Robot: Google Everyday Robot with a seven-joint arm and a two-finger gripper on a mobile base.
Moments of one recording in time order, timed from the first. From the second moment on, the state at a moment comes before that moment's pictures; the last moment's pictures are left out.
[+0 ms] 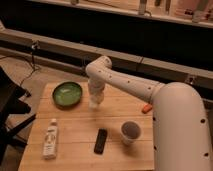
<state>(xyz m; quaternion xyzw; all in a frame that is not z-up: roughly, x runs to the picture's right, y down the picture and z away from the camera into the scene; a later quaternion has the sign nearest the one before) -0.055 0.042 0.874 -0.23 -0.18 -0.35 0.89</state>
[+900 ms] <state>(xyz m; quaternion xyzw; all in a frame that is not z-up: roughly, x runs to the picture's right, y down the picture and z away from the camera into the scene) -0.087 0.033 0.867 -0.22 -0.20 -0.37 0.88</state>
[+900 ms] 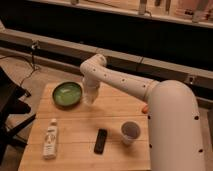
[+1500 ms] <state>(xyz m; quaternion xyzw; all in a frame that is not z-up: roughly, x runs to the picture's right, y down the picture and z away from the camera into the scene) -0.109 0.027 0.862 -0.21 -0.21 -0.40 0.87</state>
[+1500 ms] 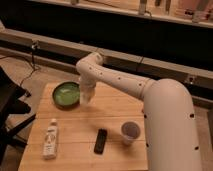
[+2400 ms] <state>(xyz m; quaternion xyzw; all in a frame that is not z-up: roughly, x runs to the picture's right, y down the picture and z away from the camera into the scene) -0.138 0.018 0.859 -0.19 -0.23 -0.42 0.85</state>
